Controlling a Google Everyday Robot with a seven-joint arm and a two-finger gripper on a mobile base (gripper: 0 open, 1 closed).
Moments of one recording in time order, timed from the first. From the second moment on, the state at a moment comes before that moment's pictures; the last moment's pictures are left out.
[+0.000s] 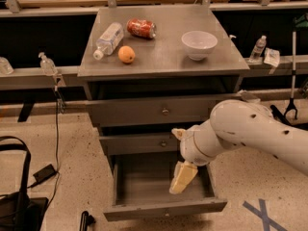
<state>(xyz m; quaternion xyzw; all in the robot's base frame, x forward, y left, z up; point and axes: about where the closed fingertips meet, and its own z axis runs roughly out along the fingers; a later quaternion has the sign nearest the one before) 0.469 -0.069 0.688 -0.65 0.71 0.10 0.25</state>
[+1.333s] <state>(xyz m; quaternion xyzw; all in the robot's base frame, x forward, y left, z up) 0.460 -0.139 0.474 -0.65 0.71 0.14 0.23</state>
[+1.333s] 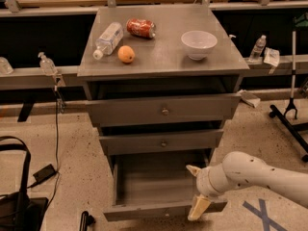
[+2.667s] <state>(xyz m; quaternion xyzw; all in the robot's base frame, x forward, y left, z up) 0.500 -0.206 0.299 -0.65 0.72 0.08 0.25</state>
